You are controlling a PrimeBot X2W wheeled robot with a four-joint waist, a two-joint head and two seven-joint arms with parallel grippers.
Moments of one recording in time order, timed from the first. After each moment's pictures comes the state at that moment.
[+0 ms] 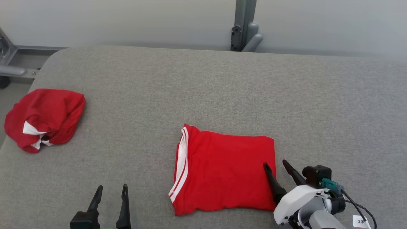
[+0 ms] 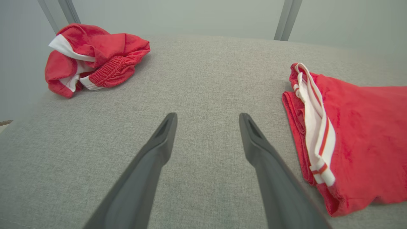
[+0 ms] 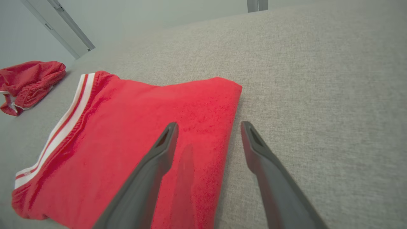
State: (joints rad) left arm 0.09 0.05 -0.03 0.29 -0.12 -0.07 -0.26; right arm -0.22 -0.05 0.27 0.62 0.37 0.13 -0.26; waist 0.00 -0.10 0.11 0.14
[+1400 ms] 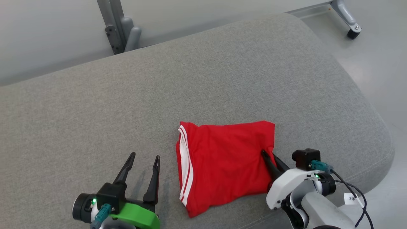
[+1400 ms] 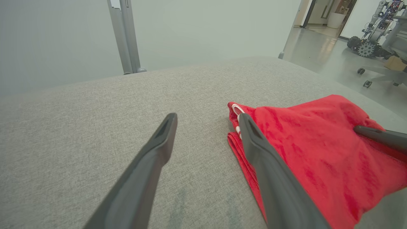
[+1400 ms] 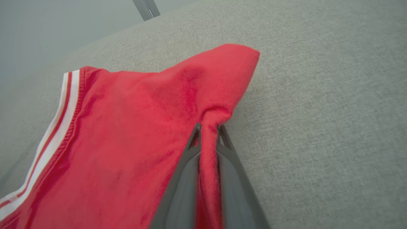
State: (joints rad) left arm -0.03 0.05 -0.19 0.25 -0.13 -0.11 -0.26; right arm -0.37 -0.07 0.40 0.79 0.50 0.13 -0.26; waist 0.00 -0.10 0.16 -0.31
